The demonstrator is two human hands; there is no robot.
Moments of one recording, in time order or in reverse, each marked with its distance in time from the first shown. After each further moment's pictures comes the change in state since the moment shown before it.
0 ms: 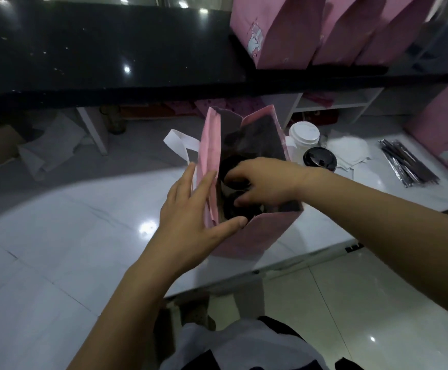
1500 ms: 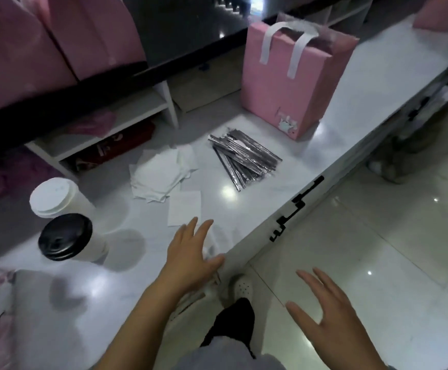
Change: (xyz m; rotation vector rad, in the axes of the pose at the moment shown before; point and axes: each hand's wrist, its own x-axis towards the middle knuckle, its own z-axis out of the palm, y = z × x) left_hand 0.212 0.276 0.433 0.324 -0.472 0.053; right_hand -0.375 0.412 0.219 0.895 0.453 0.913
